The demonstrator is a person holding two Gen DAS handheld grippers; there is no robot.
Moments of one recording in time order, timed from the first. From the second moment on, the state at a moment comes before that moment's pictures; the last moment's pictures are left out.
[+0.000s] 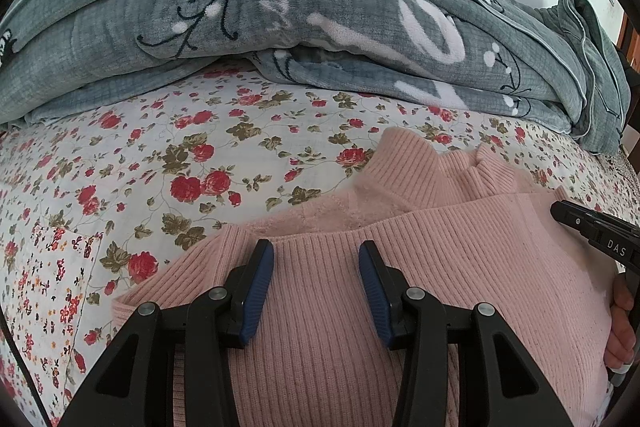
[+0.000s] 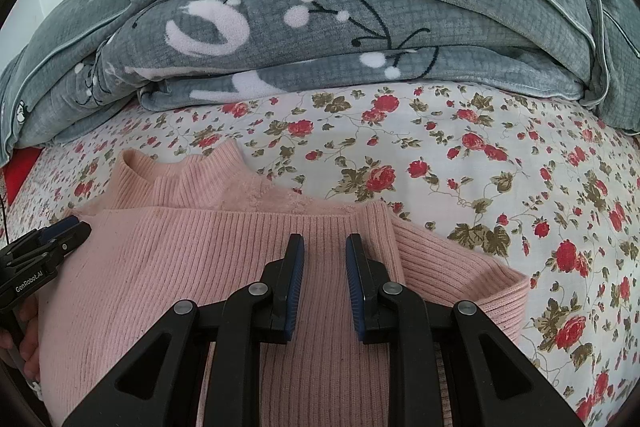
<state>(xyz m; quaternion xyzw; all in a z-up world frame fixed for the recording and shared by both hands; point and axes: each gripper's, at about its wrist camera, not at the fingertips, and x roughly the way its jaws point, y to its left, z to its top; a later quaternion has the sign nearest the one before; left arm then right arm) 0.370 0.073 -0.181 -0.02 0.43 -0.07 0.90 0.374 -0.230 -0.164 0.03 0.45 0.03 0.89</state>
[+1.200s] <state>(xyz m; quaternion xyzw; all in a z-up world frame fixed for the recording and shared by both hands) 0.369 0.073 -0.180 -0.02 0.43 -0.07 0.90 0.374 -0.230 -0.164 0.03 0.44 0.03 0.90</state>
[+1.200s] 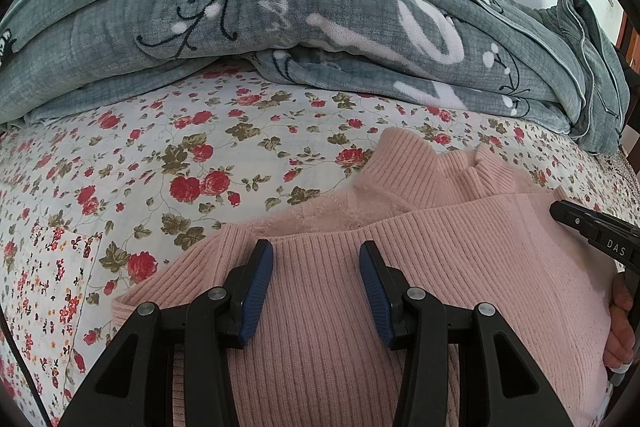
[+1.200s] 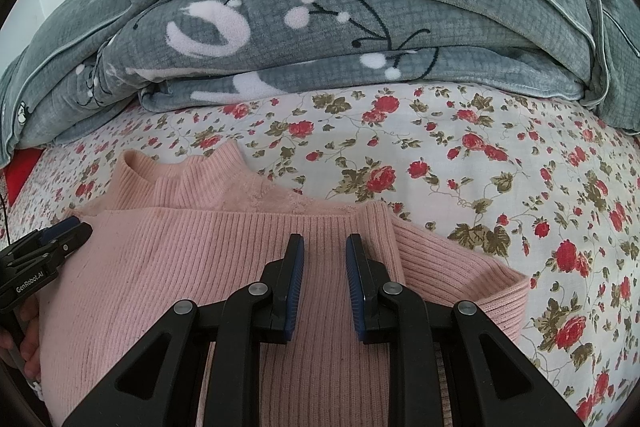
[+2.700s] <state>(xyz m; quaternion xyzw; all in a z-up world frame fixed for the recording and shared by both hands) 0.324 0.090 -0.146 -0.10 0.33 -0.14 0.93 0.254 -0.122 -0.136 -0.10 0.37 0.10 0.92</state>
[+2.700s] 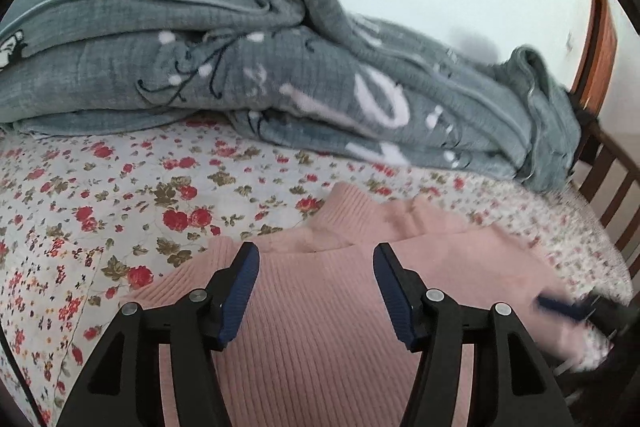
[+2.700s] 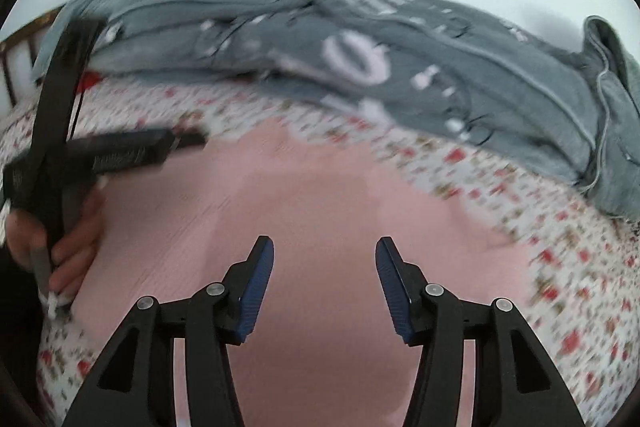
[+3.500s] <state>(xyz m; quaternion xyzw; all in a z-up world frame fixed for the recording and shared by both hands) 0.250 0.169 -0.190 -0.23 0.40 -0.13 0.88 0.214 -0.278 -0.160 0.09 0.43 0.02 0.90</state>
